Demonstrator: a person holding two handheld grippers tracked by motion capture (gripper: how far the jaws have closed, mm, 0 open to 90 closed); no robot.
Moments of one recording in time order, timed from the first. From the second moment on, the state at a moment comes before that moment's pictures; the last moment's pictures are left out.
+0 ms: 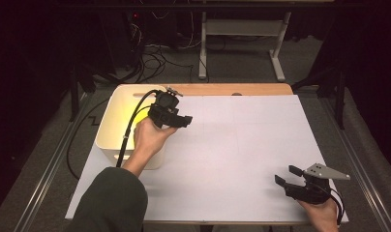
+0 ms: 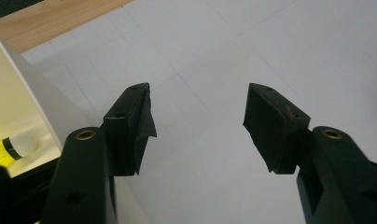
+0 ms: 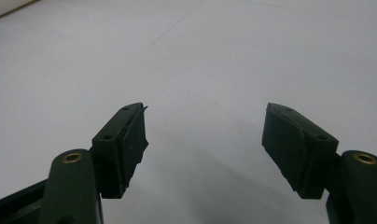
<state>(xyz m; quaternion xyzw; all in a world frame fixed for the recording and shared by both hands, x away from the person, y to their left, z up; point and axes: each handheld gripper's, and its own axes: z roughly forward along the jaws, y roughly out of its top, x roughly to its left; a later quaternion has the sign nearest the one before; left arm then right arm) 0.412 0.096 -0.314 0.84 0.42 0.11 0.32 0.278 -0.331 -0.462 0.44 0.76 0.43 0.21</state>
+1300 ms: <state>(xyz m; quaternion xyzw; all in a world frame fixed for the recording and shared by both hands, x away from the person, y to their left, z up) 0.395 0.057 -0.336 0.86 0.39 0.09 0.32 0.277 -0.331 -0.462 0.44 0.76 0.43 0.21</state>
